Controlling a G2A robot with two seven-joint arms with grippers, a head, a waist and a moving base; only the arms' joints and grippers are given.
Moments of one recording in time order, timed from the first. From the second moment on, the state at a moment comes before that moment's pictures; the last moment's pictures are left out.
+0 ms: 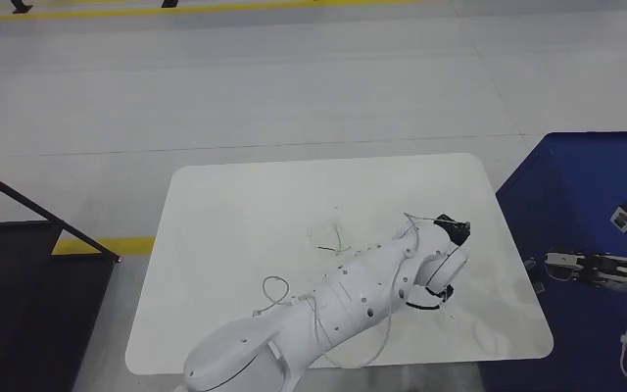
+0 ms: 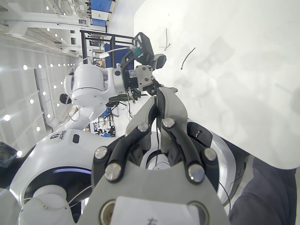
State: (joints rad) left arm 0.46 -1.98 -0.50 -0.94 0.82 0.23 -1.26; right arm -1.63 -0.73 2.21 -1.57 0.39 -0.03 1.54
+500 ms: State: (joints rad) left arm 0.78 -1.84 -0.92 -1.45 0.70 0.42 -1.39; right arm -1.63 -0.73 2.21 -1.57 0.39 -0.03 1.54
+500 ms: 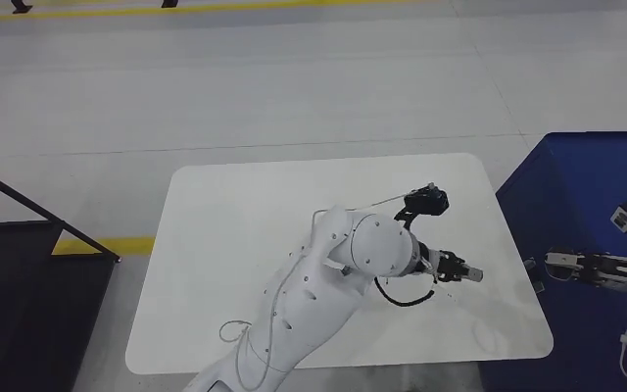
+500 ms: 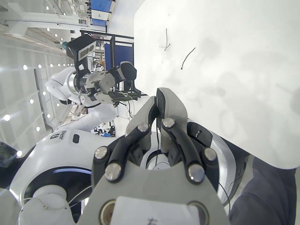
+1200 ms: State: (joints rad) left arm 0.71 -1.86 -0.91 -1.06 0.20 0.65 -1.17; right arm -1.63 -0.73 2.21 -1.57 0.39 -0.03 1.54
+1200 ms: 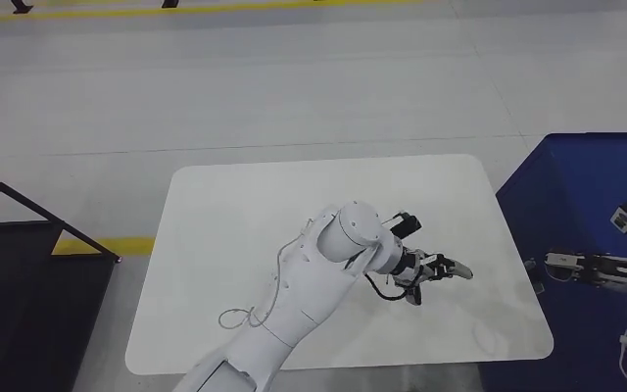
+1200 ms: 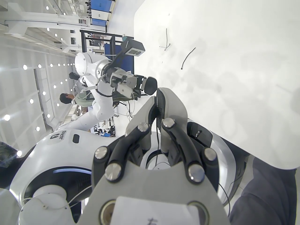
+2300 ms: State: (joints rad) left arm 1.02 -1.87 -0.97 -1.38 -0.75 1.01 0.22; right arm -1.63 -0.73 2.21 -1.57 0.39 -0.03 1.54
